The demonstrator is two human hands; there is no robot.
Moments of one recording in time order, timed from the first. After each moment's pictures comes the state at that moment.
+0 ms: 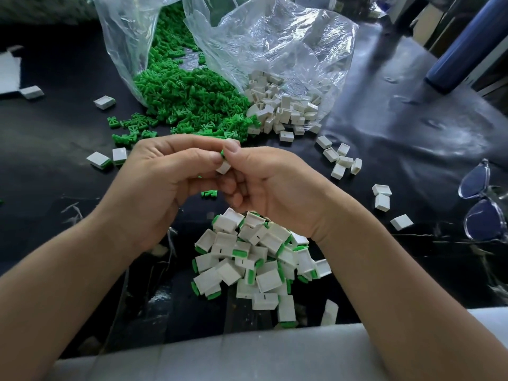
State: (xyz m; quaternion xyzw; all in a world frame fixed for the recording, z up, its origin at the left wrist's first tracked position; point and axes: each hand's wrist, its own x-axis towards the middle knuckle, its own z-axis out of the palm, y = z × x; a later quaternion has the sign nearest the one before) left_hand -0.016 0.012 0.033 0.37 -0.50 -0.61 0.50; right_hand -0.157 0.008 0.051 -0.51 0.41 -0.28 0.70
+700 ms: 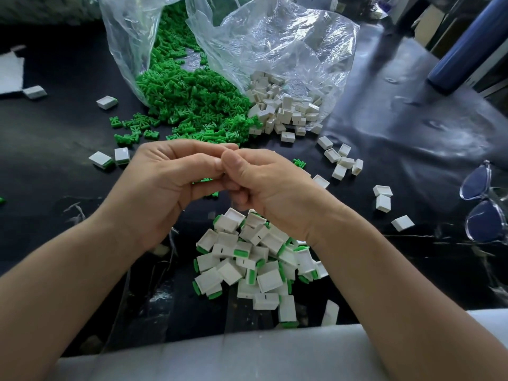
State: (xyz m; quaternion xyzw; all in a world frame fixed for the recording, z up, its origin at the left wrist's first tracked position) left_hand -0.017 0.013 0.032 0.39 -0.46 -0.62 0.50; right_hand -0.155 0.008 0.039 -0.59 0.44 -0.30 0.61
